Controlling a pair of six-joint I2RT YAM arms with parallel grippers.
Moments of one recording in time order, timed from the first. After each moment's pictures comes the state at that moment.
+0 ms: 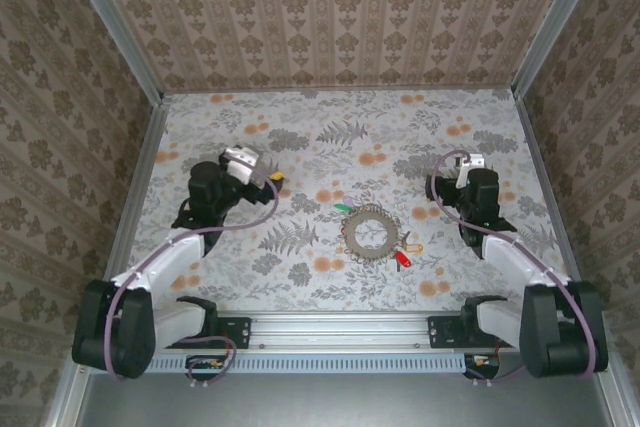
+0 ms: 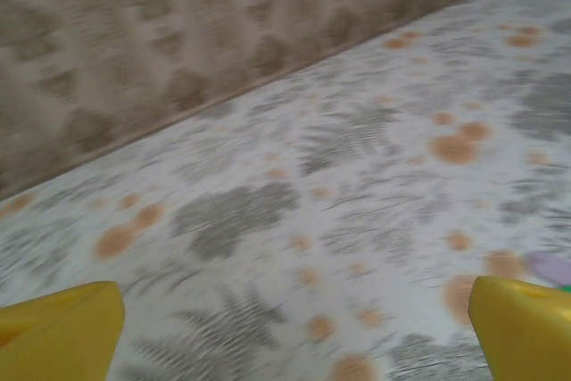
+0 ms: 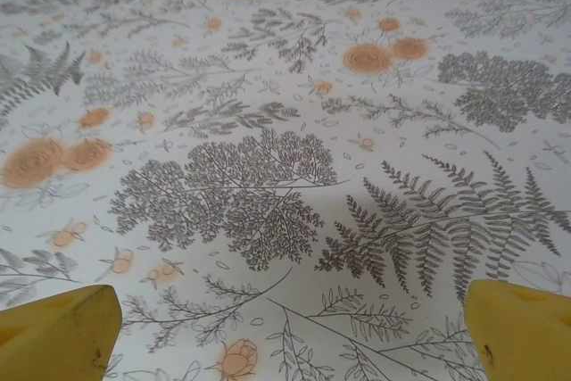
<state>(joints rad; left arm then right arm) -0.26 1.12 0.50 0.35 0.28 0.20 0.00 1.16 0.41 0.25 0.06 0.06</state>
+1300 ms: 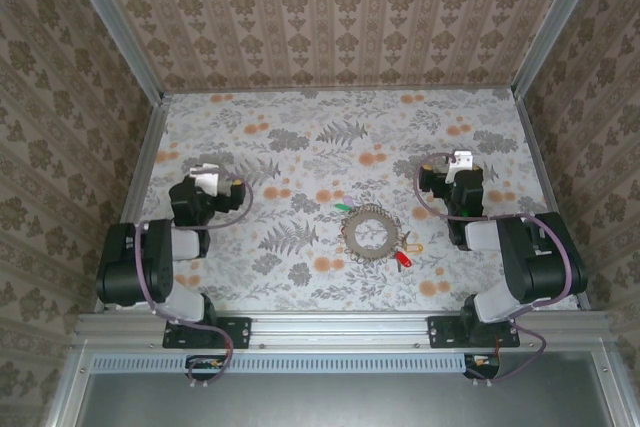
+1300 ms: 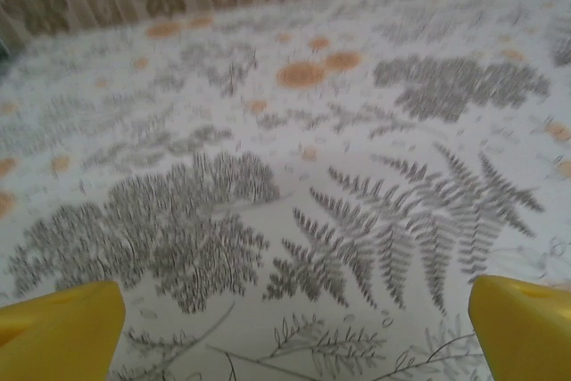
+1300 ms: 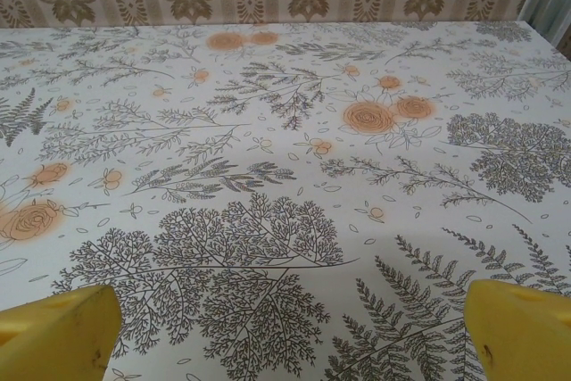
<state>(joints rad) 0.03 1.53 0.33 0.84 0.25 0.15 0.04 1.52 0.38 0.80 0.15 0.03</state>
